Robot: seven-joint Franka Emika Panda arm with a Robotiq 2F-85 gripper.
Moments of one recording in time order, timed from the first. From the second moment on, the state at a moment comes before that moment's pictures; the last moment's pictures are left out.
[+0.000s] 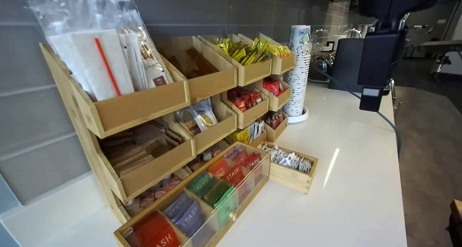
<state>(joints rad) 0.04 -0.31 0.37 -2.03 -0.05 1.61 0.48</state>
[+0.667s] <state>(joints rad) 0.05 -0.30 0.36 -2.03 -0.05 1.61 0.48</state>
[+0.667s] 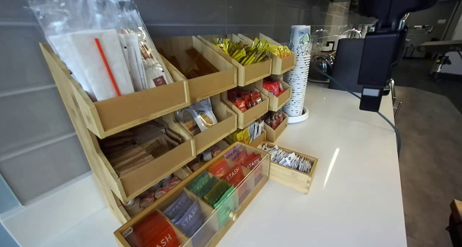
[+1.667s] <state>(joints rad) 0.07 -0.12 0.19 -2.01 0.37 2.27 0.48</state>
